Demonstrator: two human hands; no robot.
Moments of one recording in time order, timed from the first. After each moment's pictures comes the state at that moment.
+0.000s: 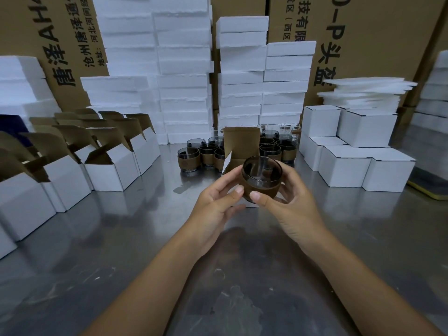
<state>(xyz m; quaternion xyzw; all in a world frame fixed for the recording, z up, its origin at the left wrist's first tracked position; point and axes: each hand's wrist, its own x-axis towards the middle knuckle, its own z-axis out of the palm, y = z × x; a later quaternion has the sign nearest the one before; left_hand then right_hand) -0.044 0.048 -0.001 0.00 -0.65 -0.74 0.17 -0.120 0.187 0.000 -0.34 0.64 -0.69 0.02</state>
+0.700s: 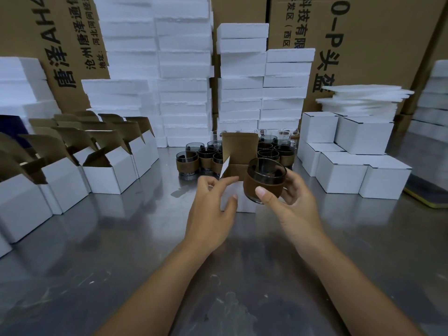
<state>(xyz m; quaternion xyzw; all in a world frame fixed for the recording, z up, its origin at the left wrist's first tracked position) -0.059 0.048 -0.013 0.13 -0.86 -0.31 0.38 -0.126 0.187 0.000 -0.30 0.63 -0.72 -0.01</state>
